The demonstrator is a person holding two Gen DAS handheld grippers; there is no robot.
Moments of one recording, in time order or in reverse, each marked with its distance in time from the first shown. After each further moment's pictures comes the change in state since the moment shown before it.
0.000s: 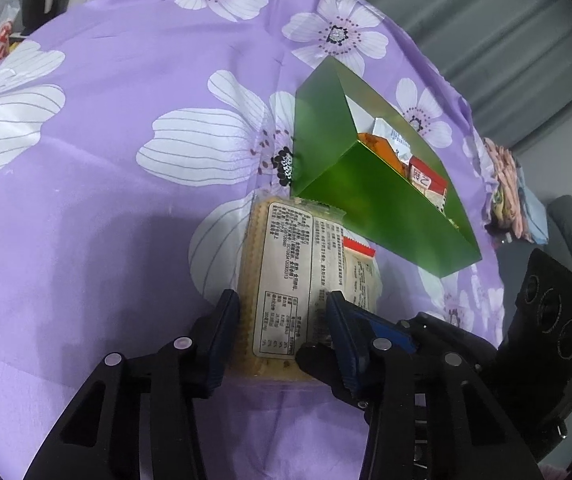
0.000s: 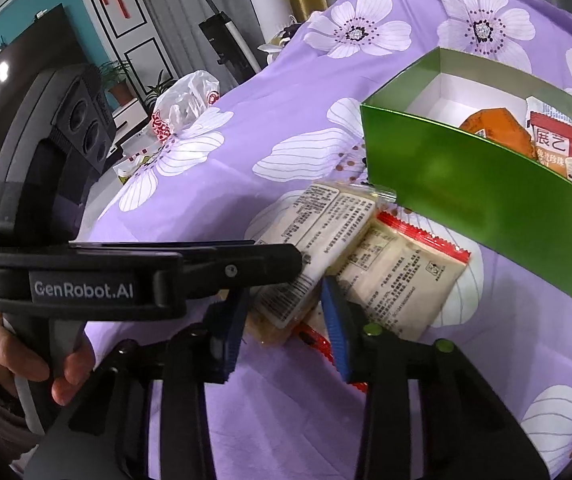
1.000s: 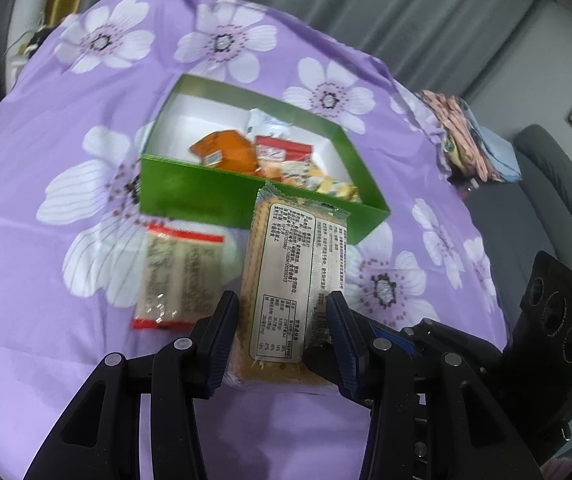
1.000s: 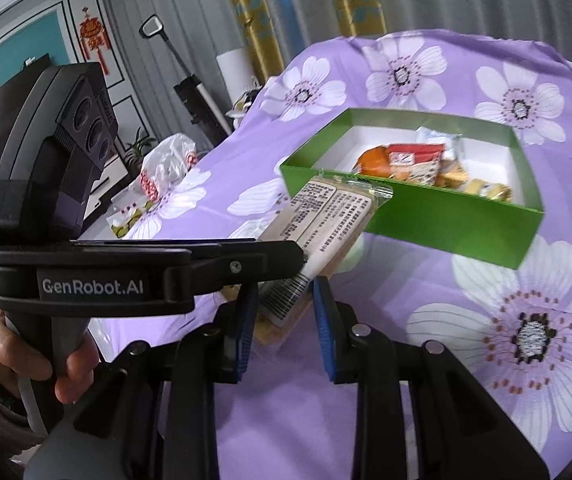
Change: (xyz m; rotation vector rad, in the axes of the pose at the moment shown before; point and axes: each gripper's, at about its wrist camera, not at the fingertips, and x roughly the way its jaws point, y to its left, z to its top) left arm -0.013 -0.131 -0.024 0.262 -0.018 -0.020; right arm -0.121 -0.025 -0.044 0.110 -0.212 -0.093
